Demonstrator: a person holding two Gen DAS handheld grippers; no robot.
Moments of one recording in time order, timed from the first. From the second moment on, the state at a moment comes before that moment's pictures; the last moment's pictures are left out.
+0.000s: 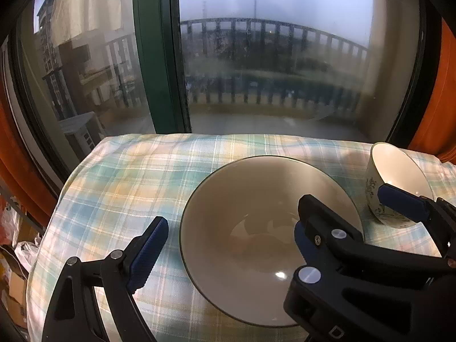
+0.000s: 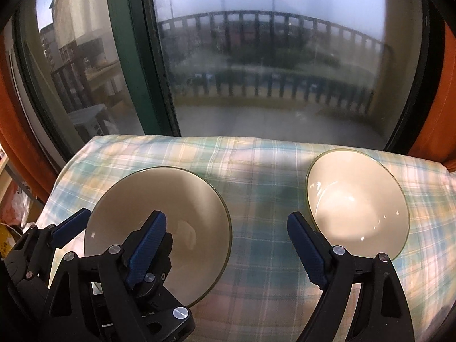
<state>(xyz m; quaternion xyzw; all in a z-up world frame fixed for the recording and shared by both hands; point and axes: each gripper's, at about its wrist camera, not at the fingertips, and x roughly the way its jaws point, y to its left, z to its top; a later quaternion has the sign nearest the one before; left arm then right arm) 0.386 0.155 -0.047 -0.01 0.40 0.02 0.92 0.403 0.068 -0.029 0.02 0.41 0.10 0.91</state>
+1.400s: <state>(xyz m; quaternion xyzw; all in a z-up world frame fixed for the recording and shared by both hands) 0.337 0.145 -0.039 -0.01 0.42 0.05 0.91 0.354 0.064 -0.016 -0.03 0.43 0.12 0.89</state>
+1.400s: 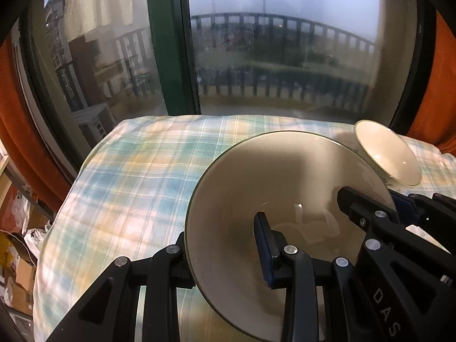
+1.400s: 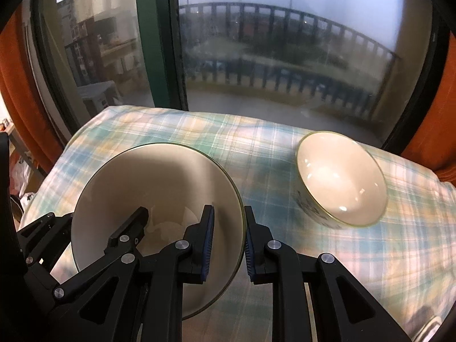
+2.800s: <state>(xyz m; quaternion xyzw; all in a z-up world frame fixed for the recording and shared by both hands) 0.151 0.016 0.018 0.02 0.31 0.02 0.95 0.150 -0.082 0.045 0.02 0.33 0.10 0.94</state>
